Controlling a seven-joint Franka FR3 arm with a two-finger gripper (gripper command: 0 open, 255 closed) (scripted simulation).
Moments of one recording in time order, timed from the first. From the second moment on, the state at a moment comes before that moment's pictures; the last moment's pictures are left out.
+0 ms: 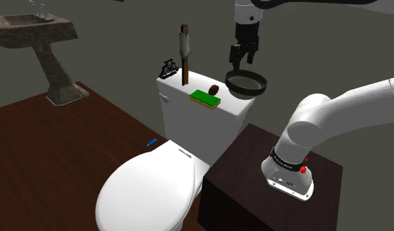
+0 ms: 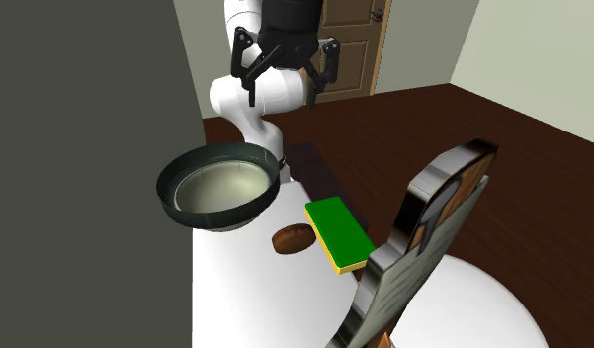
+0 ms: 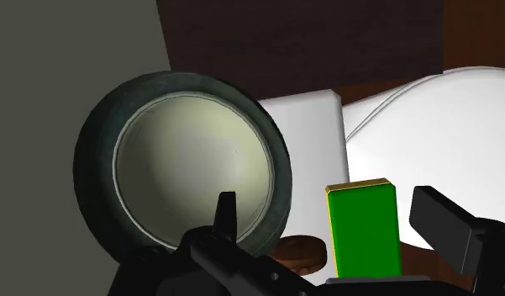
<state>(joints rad) -0.02 -0.77 0.05 -2.35 -0.08 1.50 0.13</state>
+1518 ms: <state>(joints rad) 0.13 -0.38 -0.17 -2.49 -0.12 2.11 -0.47</state>
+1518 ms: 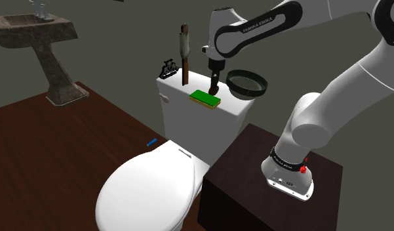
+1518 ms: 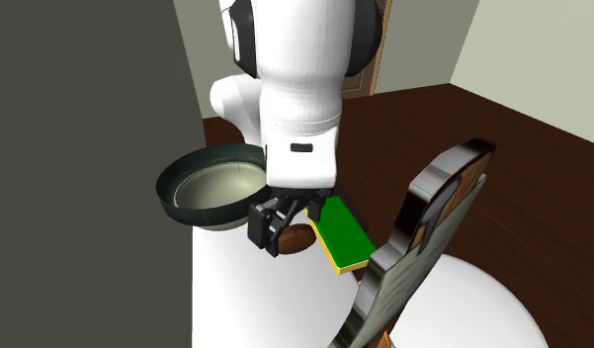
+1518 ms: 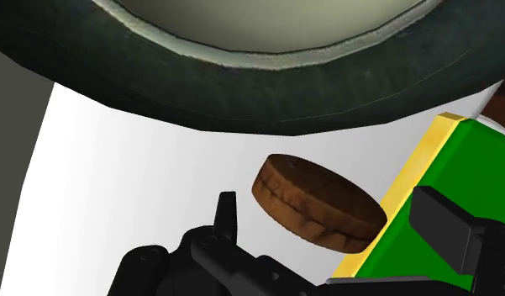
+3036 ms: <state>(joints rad) 0.13 -0.40 -0.17 -2.45 -0.12 2.05 -0.48</state>
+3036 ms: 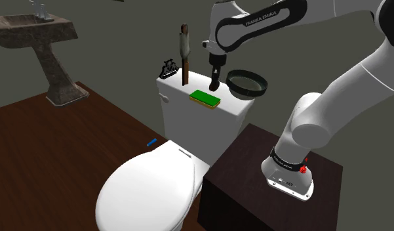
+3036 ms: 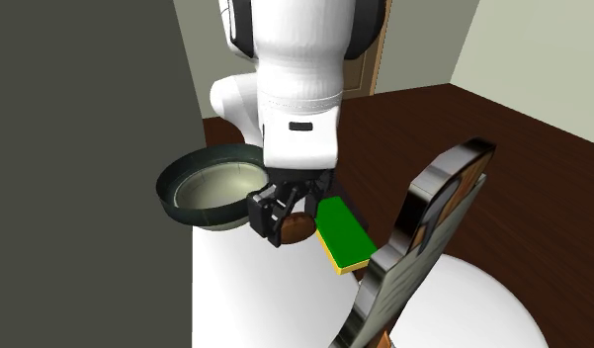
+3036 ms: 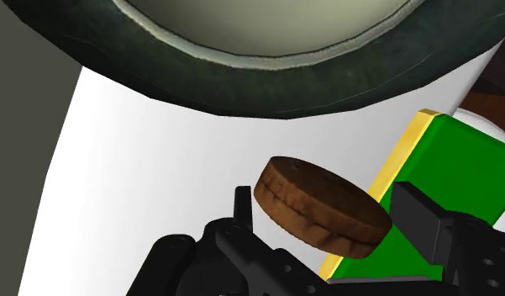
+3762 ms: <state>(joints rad) 0.13 -0.44 -0.16 -2.33 -0.11 1.90 -0.48</state>
